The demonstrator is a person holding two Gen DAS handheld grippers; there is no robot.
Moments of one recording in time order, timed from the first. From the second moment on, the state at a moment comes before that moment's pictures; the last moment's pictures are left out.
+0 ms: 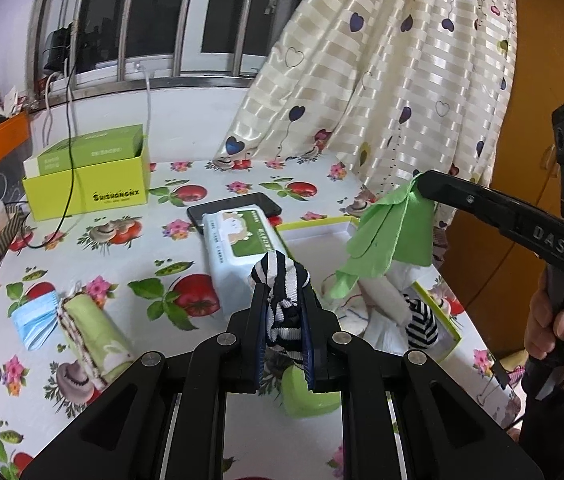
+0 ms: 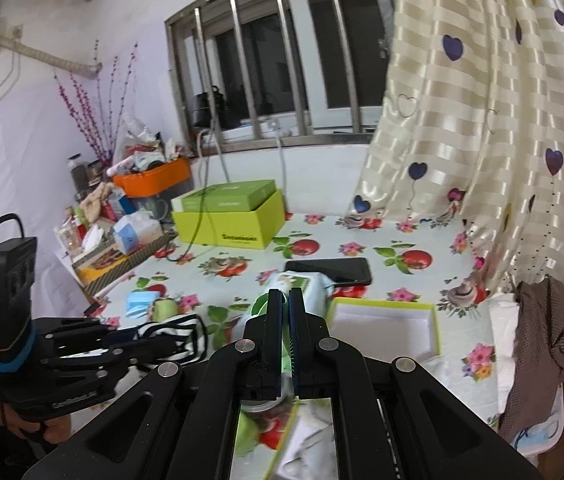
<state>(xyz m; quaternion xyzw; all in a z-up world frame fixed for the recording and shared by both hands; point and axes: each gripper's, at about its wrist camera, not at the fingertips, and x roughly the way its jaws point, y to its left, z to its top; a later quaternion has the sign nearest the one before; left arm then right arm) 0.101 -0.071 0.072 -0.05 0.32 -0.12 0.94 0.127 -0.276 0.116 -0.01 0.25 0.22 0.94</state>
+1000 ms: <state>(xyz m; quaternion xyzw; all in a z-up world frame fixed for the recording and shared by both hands) 0.167 -0.128 0.059 -0.01 0.35 -0.15 0.93 0.231 -0.360 0.010 0.06 0.39 0.16 0.91</state>
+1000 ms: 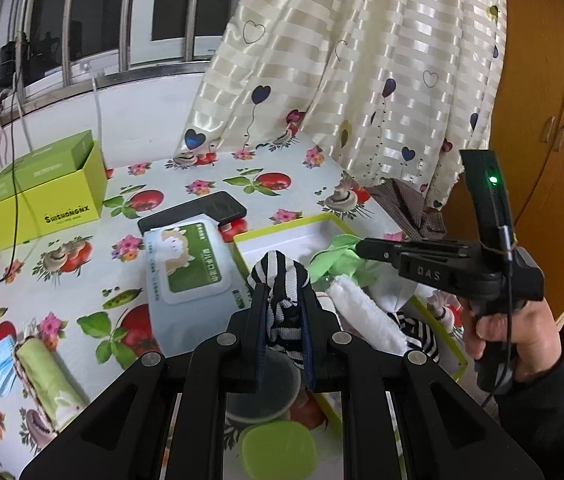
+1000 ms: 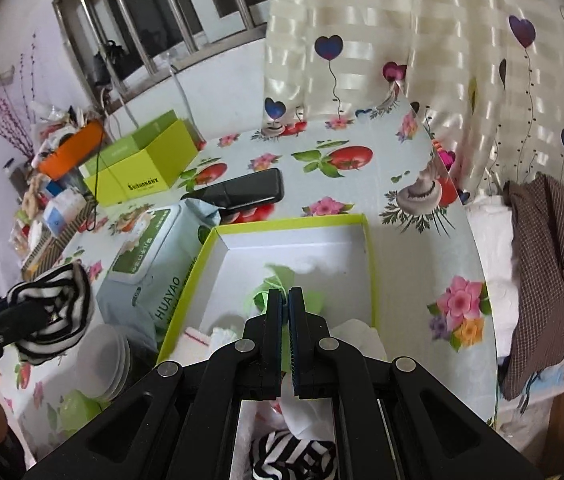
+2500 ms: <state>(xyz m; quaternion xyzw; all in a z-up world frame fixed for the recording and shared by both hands) 0.258 -0.166 0.012 -0.01 0.44 -0.16 0.89 0.207 -0.368 0.028 0.08 0.33 0.17 0.92</state>
